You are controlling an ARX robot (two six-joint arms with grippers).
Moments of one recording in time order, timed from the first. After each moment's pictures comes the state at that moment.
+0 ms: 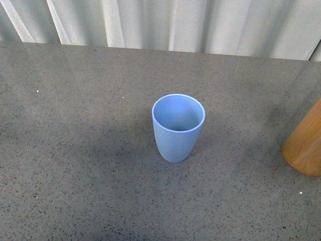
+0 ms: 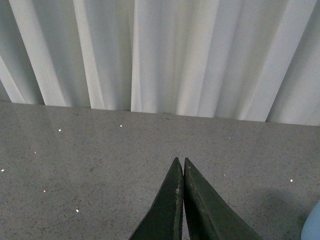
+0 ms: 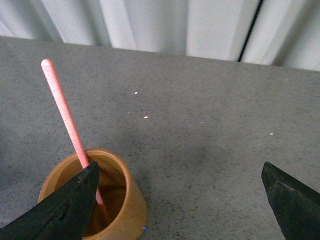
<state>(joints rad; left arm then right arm) 0.00 0.64 0.07 0.56 0.00 -0.01 -0.45 1.41 0.56 0.32 -0.59 -0.28</state>
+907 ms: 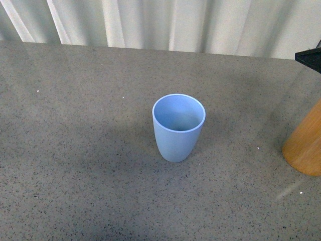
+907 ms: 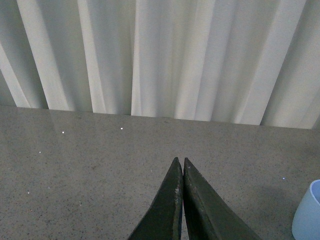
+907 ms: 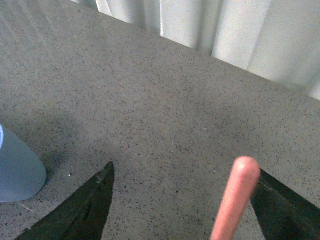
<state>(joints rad) 0.00 0.28 0.02 0.29 0.00 -0.01 -0.11 1.71 0.74 0.43 -0.60 -0.32</state>
